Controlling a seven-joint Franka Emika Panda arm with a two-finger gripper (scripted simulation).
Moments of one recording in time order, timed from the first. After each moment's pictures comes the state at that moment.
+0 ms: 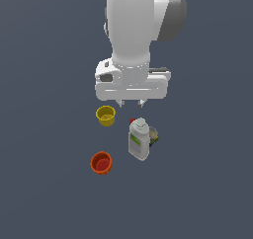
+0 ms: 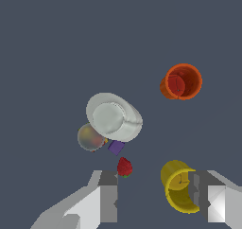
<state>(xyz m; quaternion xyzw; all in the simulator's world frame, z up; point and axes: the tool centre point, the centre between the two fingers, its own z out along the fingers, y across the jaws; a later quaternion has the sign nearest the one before) 0.021 0.016 0.293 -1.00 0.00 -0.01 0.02</state>
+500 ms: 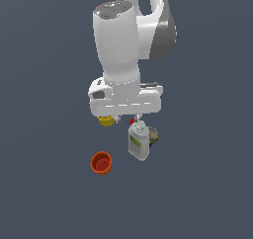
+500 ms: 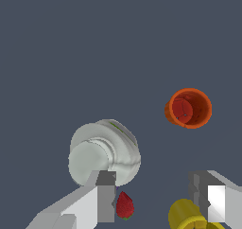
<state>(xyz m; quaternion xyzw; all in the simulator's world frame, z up) 0.060 0.003 0.263 -1.00 0.00 -0.07 0.05</state>
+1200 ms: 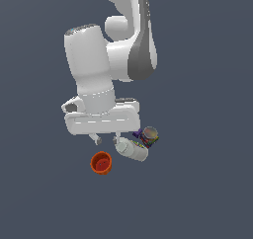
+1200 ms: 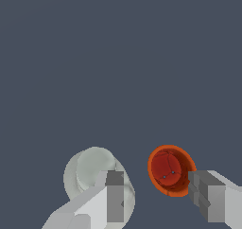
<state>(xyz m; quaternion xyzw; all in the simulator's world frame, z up) 0.129 -0.056 0.251 -0.97 0.03 -0.22 0.07</state>
